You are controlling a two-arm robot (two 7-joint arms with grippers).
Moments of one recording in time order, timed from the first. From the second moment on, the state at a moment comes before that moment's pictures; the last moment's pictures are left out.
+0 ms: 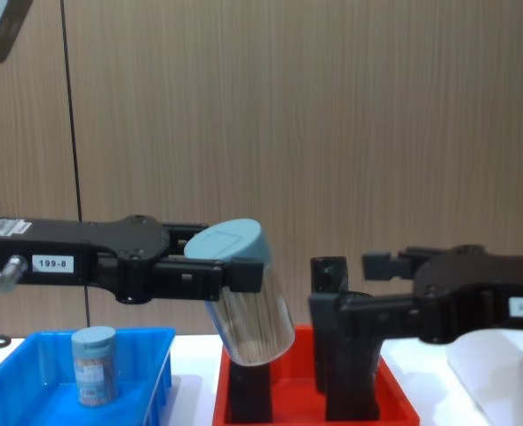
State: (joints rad) left arm -0.44 0.50 0.32 -1.37 -0.44 0.05 -1.20; right arm 0.11 0.38 -0.28 -1.78 0.26 0.26 0.68
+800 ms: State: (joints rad) left arm -0.44 0.50 0.32 -1.37 -0.44 0.05 -1.20; right arm 0.16 0.33 -0.34 -1.71 0.22 0.26 0.72
